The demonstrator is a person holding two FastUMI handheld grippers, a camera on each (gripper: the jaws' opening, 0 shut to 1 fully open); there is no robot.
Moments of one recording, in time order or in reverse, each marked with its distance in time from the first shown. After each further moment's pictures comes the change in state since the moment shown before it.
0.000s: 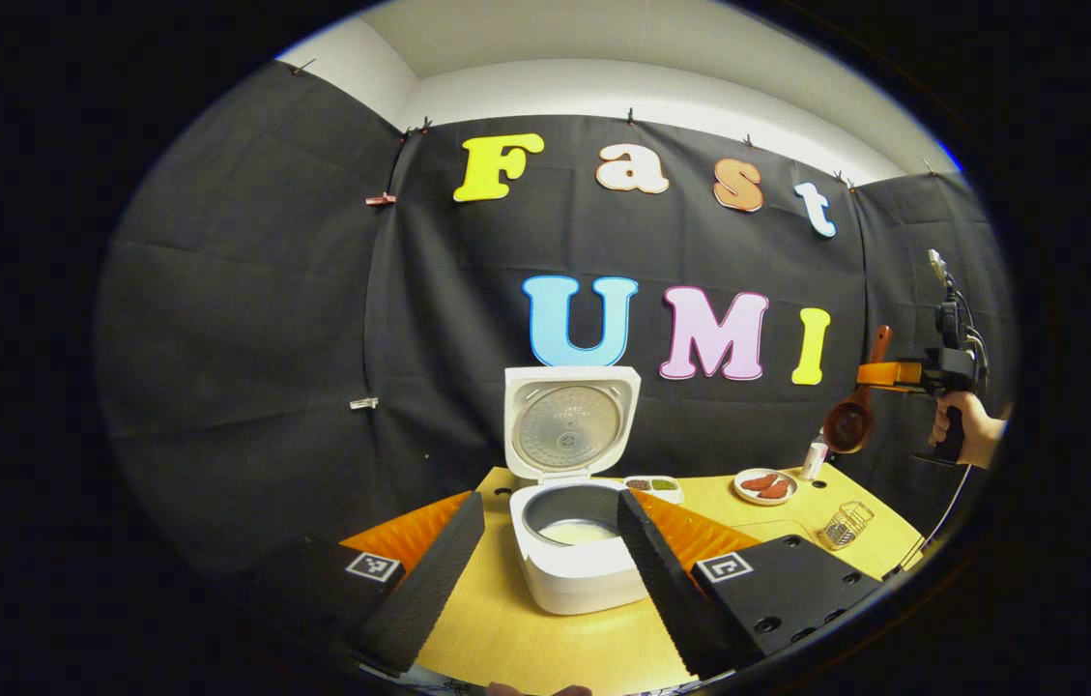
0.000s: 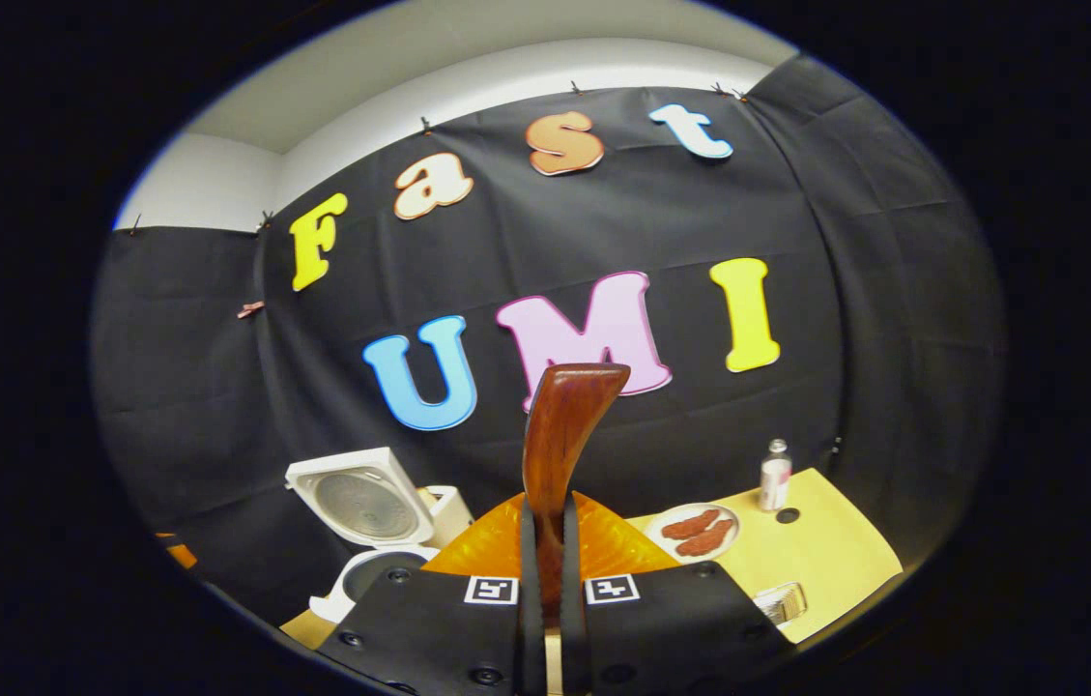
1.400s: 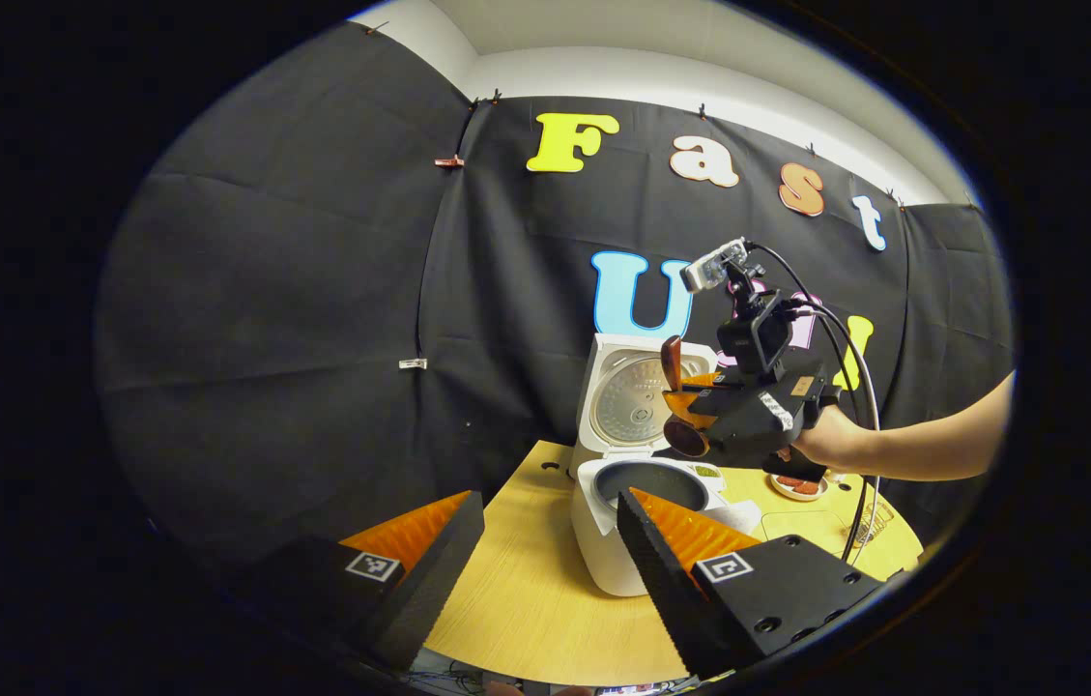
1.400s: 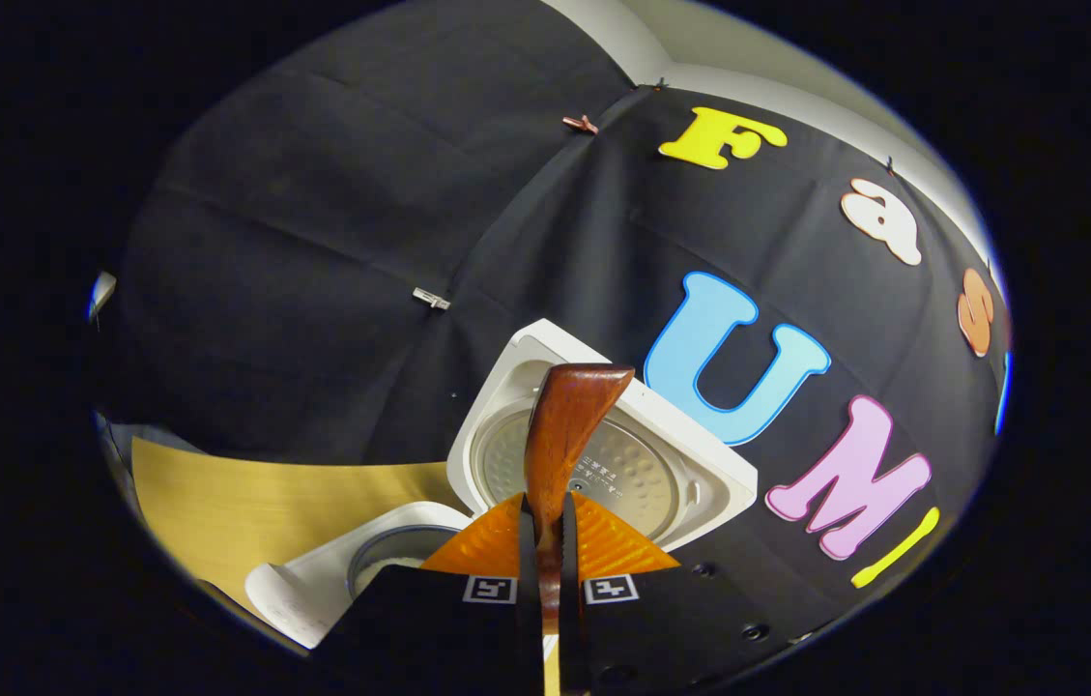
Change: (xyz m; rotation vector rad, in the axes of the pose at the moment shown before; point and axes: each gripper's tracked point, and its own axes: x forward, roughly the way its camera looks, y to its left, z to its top) left arm -0.010 0.120 -0.042 -0.107 0.069 0.090; right arm 0.152 0.413 -0.197 -0.789 0.103 0.491
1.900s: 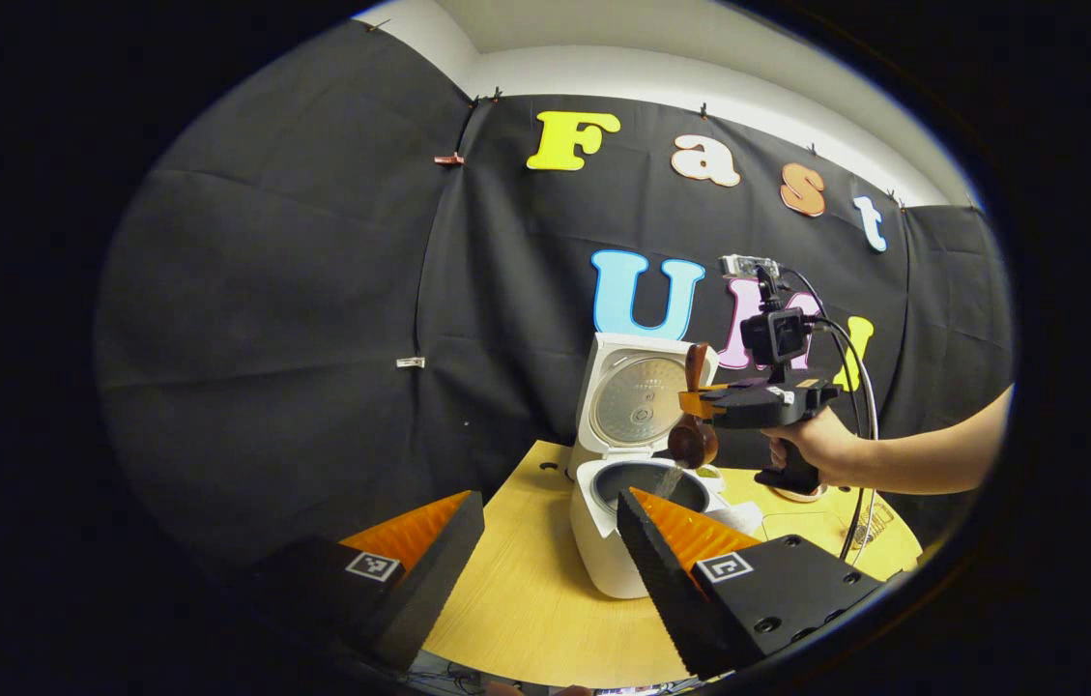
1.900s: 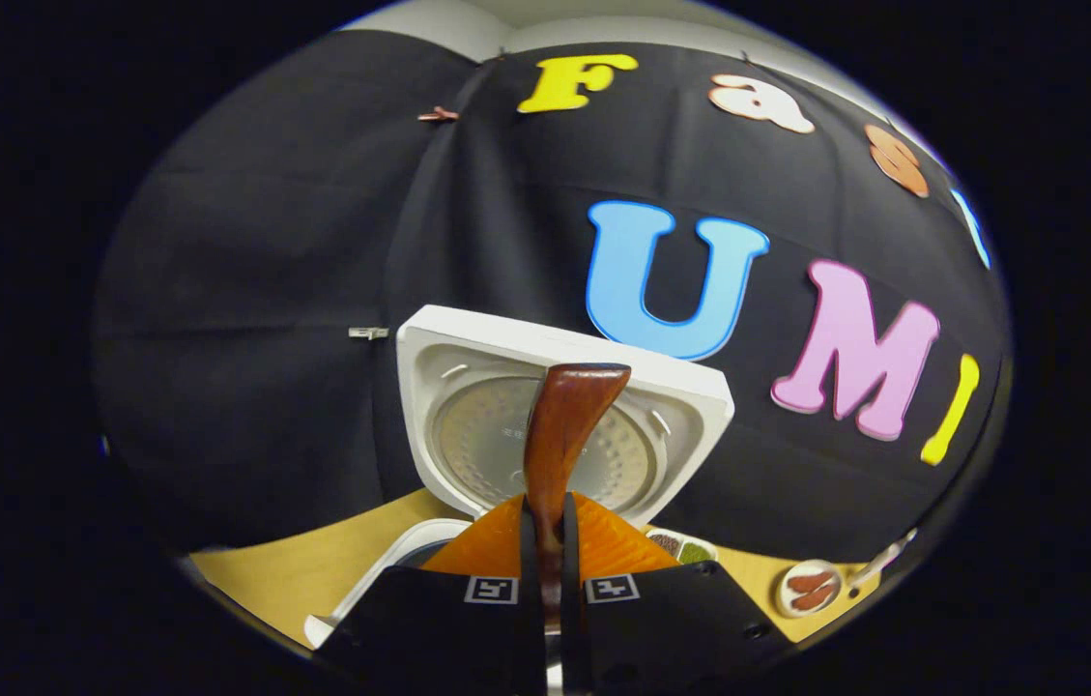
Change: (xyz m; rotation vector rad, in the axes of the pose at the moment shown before) left arm 0.003 0.002 -0.002 -0.011 0.001 -0.004; right arm 0.008 -0.026 -0.016 0.189 0.043 -0.079
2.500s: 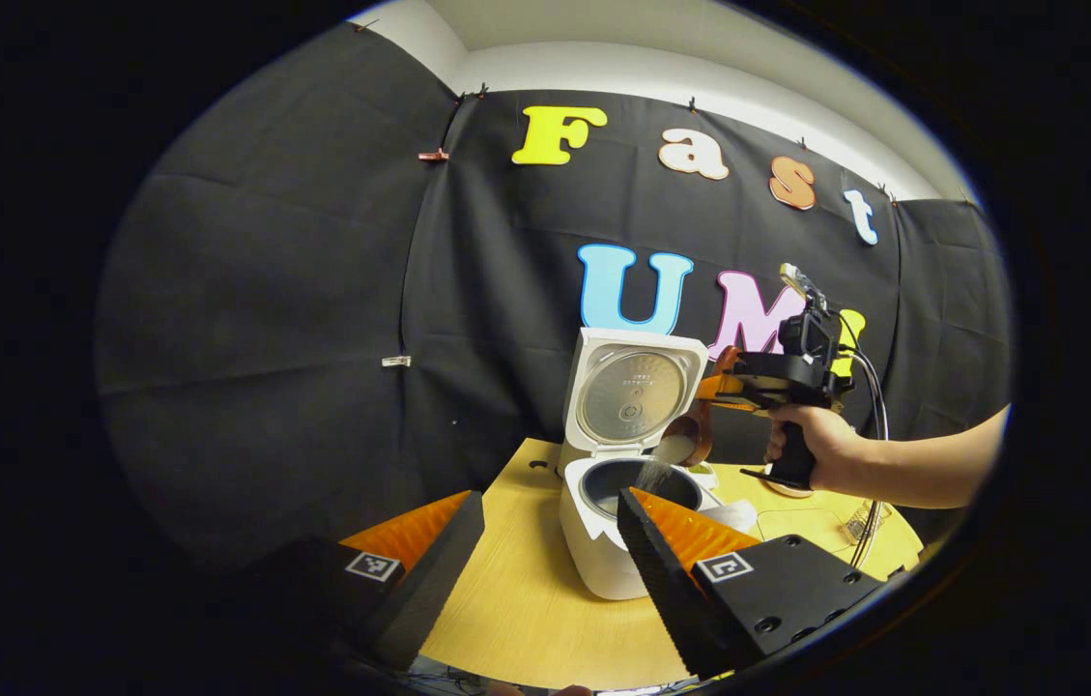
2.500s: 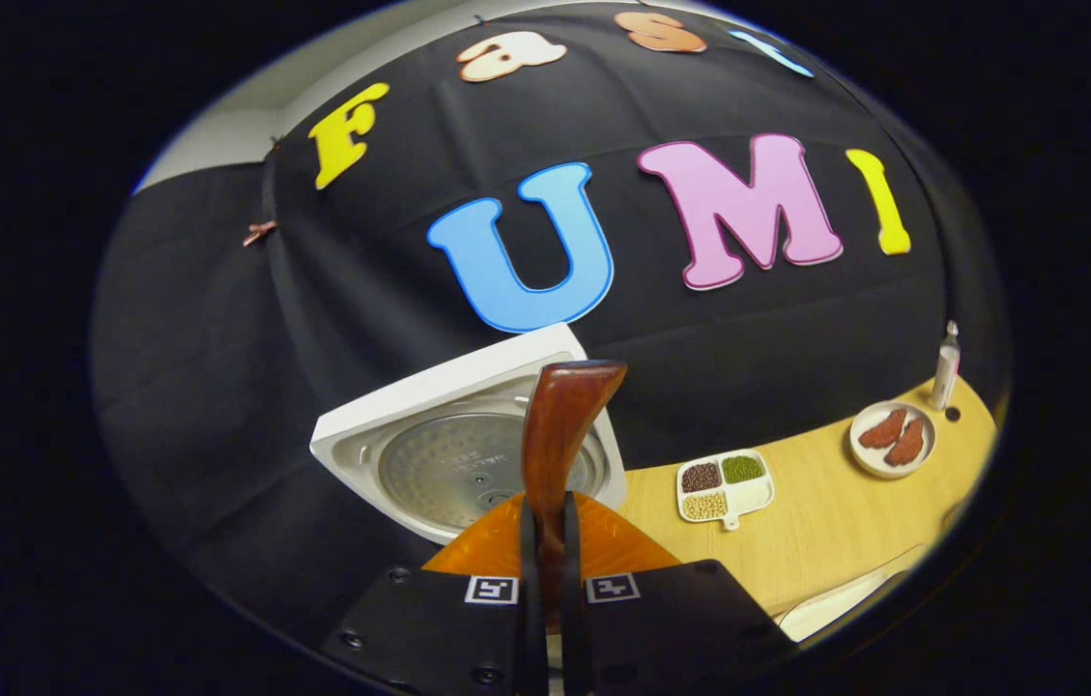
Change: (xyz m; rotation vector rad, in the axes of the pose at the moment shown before) left arm 0.014 -0.012 -0.001 0.012 0.012 -0.032; right arm -0.006 -0.057 -0.026 0.629 0.034 -0.152
